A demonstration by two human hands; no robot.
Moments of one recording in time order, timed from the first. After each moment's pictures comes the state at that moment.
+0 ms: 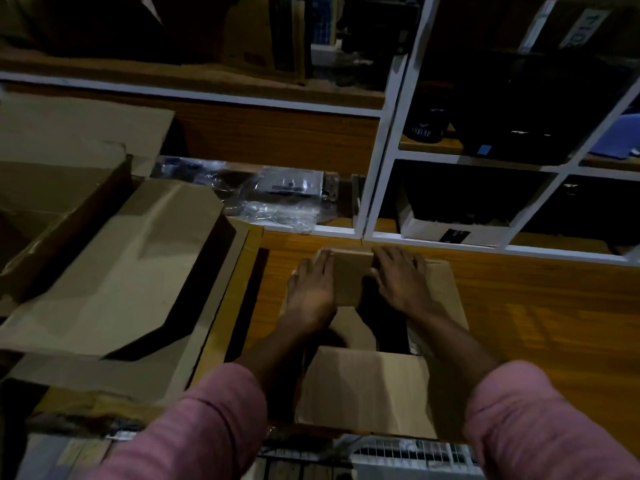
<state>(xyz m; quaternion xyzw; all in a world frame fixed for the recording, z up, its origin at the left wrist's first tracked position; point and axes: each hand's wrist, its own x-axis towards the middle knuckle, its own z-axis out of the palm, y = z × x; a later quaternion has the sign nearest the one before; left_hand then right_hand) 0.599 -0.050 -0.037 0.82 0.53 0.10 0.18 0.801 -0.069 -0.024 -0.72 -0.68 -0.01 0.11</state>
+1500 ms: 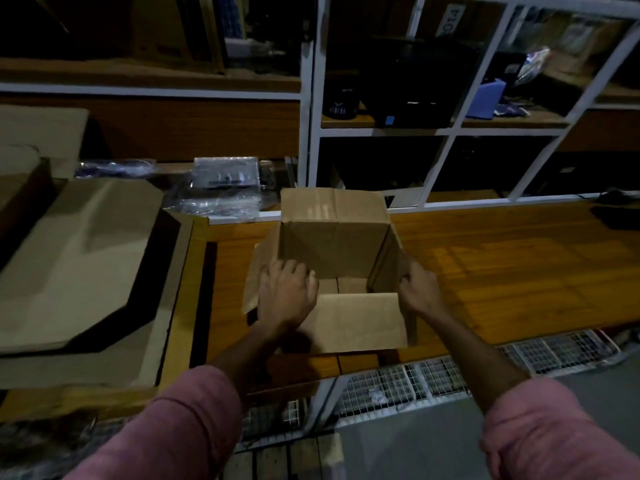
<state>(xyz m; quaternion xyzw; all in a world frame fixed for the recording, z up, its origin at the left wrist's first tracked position) 0.596 -0.133 -0.037 0.86 0.47 0.20 0.06 0.839 -0.238 -0.022 -0.86 -0.42 0.14 0.26</state>
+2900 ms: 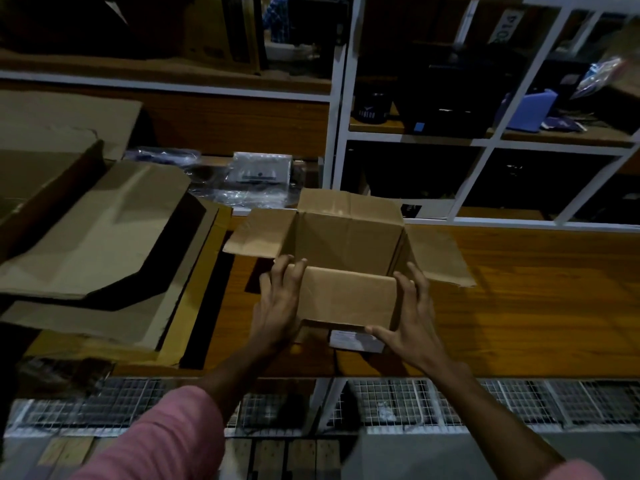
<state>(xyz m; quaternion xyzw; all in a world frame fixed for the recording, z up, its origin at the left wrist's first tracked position) 0.575 -0.182 -0.046 0.84 0.47 0.25 0.14 0.828 -0.281 -0.050 -0.71 -0.64 0.03 0.30</state>
